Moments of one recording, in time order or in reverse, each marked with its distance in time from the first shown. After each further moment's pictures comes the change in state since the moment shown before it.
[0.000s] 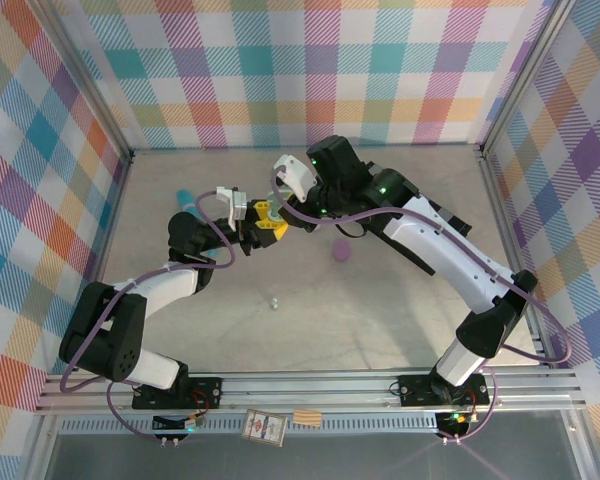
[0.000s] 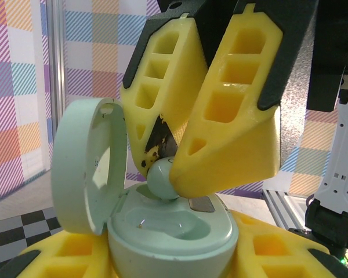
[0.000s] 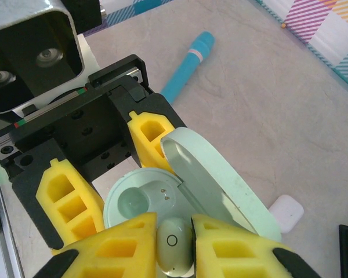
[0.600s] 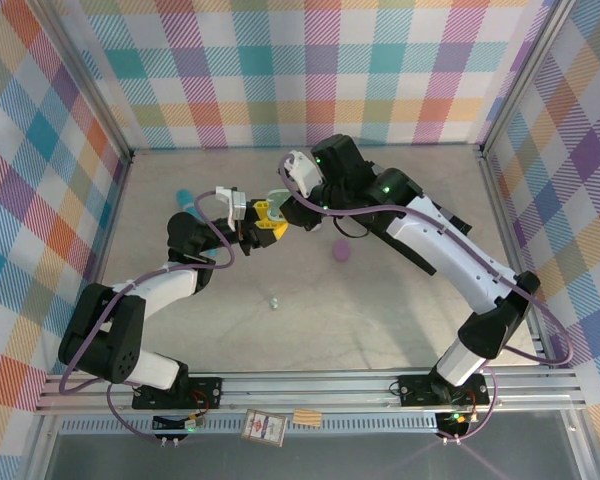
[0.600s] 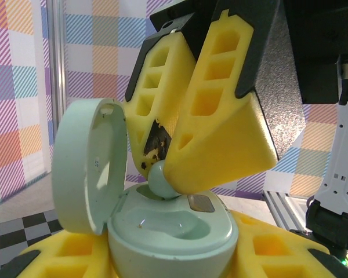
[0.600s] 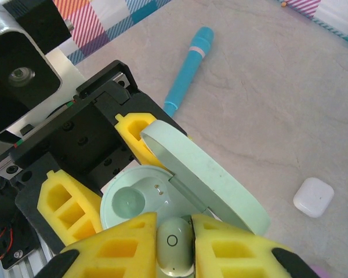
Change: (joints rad) left arm 0.000 -0.009 0.000 -0.001 -0.004 0.000; right arm -0.016 -0.014 -0.019 0.009 -0.034 0.169
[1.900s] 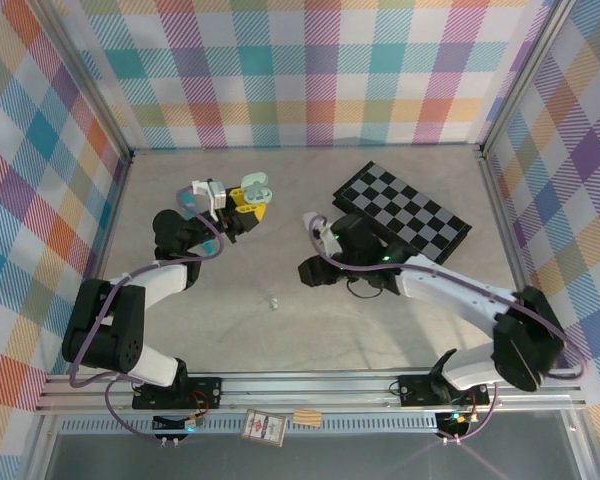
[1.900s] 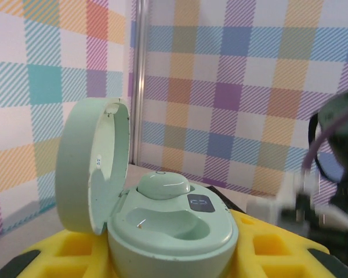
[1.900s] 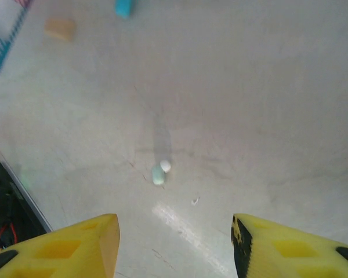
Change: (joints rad) left arm 0.163 0.042 -0.017 0.024 -0.103 0.040; right arm 0.013 -0.208 -0.897 0.567 -0.061 0.436
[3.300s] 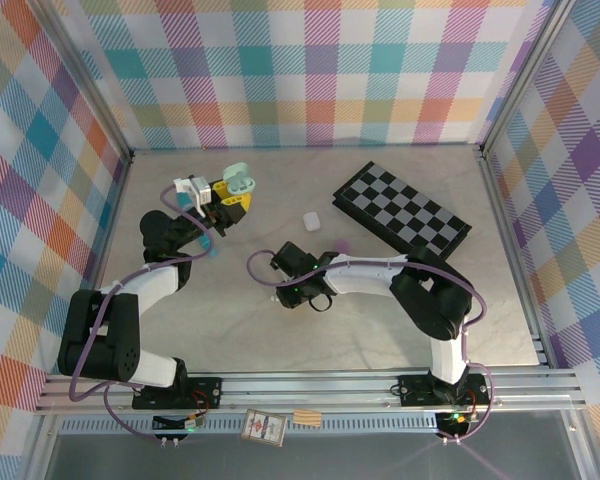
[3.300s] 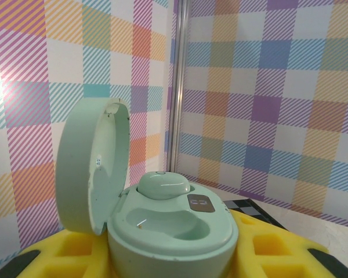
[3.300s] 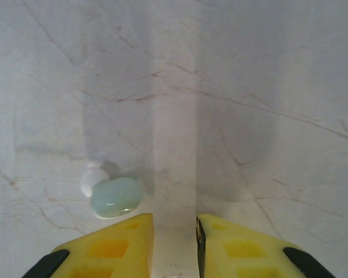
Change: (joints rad) left arm 0.068 -0.060 -0.012 -0.031 -0.068 0.021; right arm 0.159 0.480 0.225 -0.047 0.245 -0.056
